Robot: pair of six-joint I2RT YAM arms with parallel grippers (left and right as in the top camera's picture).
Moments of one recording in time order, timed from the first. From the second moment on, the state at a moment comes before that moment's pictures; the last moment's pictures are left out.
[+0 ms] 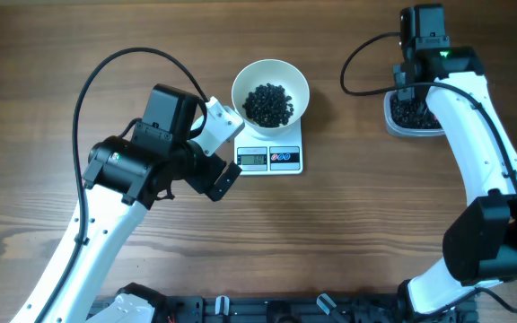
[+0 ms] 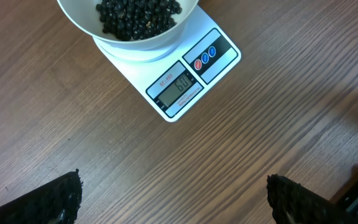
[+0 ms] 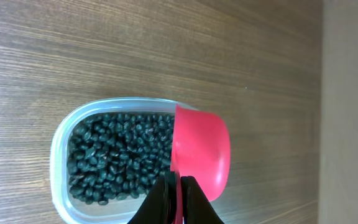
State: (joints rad) left arm -0.40 1.26 1.24 -1.06 0.18 0.32; right arm 0.08 1.79 1.55 -0.87 0.51 -0.18
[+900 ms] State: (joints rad) left arm -0.40 1.26 1.24 -1.06 0.18 0.32; right arm 0.13 1.83 1.54 -0.95 0.16 -0.19
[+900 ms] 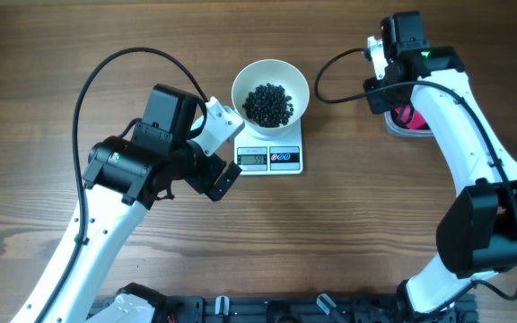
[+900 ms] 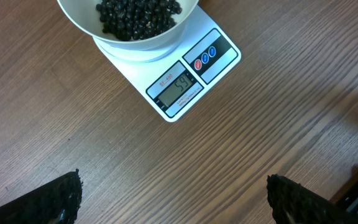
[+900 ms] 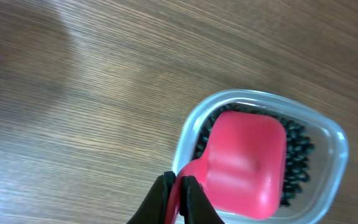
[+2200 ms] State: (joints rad) left arm -0.40 1.26 1.24 -1.06 0.18 0.32; right arm -0.10 1.79 1.57 -1.05 0.01 0.05
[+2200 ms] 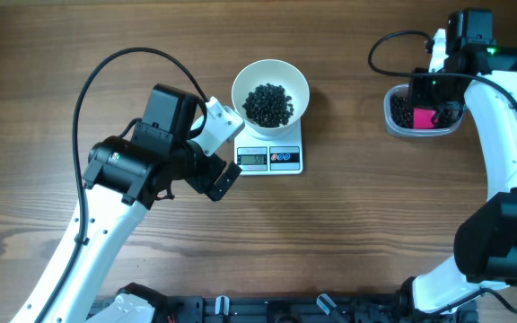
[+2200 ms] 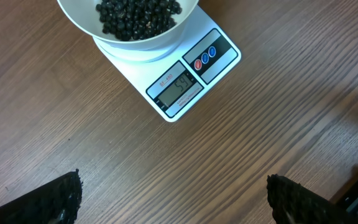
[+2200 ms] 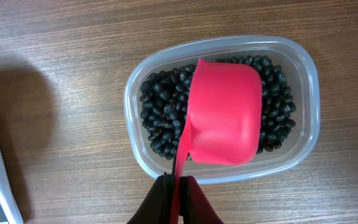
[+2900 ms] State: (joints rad) left arm -0.40 1.26 1.24 -1.06 0.18 0.32; right arm -0.11 1.80 1.56 -1.05 0.12 0.07
